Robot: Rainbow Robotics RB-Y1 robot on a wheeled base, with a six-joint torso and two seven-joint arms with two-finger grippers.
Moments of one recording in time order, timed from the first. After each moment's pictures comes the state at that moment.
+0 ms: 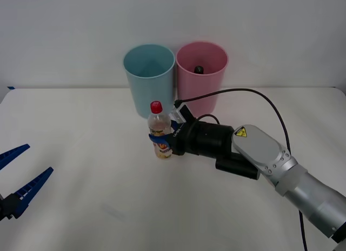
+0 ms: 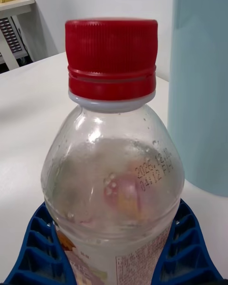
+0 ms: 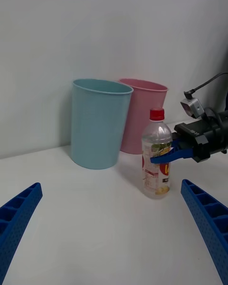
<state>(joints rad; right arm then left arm) -0.58 -0.37 0.61 -1.19 1.39 -0.51 -0.32 0.35 0.40 0.52 -1.66 -0.96 -1.22 0.00</state>
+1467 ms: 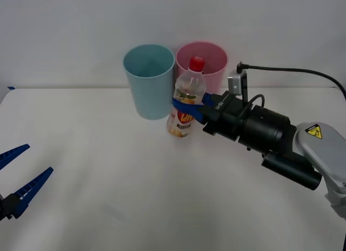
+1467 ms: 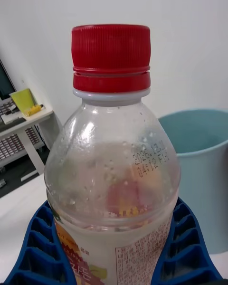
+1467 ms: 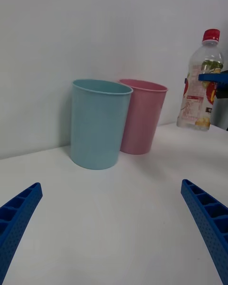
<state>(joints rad) -0.29 -0.55 0.33 -1.76 1.20 -0.54 -0.50 0.35 0.40 0.52 -1.66 -0.96 -1.22 0.00</state>
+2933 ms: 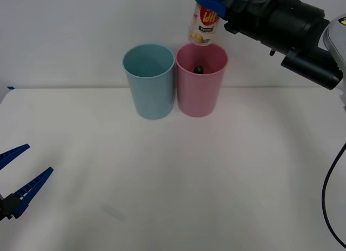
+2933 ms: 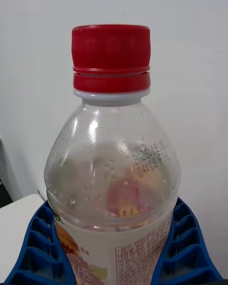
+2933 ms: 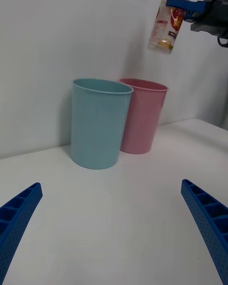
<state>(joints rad) -0.81 -0.59 0.18 -1.37 1.28 -0.59 -0.56 0.35 0.40 0.52 -1.66 -0.96 -1.22 0.00</state>
